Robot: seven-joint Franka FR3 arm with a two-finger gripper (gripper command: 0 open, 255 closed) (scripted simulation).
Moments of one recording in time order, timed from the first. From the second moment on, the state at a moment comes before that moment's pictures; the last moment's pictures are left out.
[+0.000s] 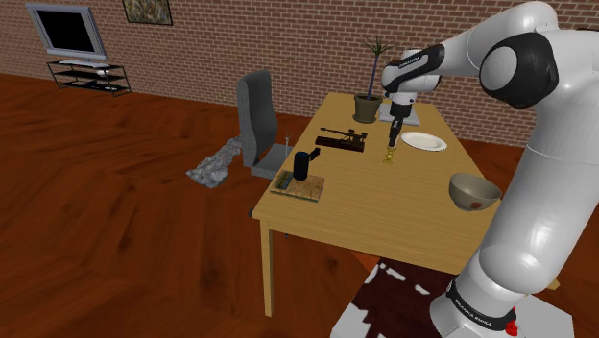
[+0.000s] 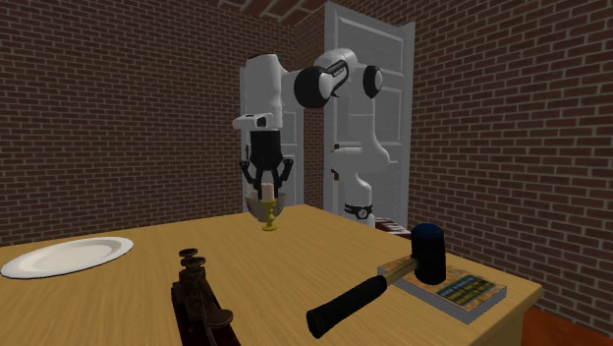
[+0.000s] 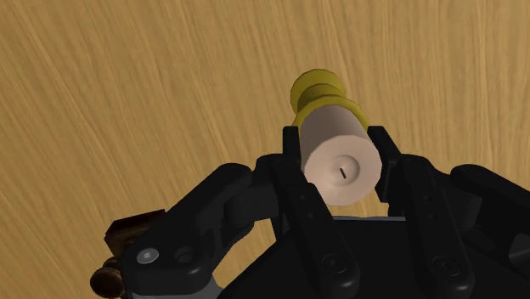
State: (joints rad) arm -0.17 0.14 -0.60 -1.92 0.06 1.97 -0.99
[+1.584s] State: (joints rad) arm -0.17 -0.02 -0.61 -1.78 -0.03 1.71 -0.97
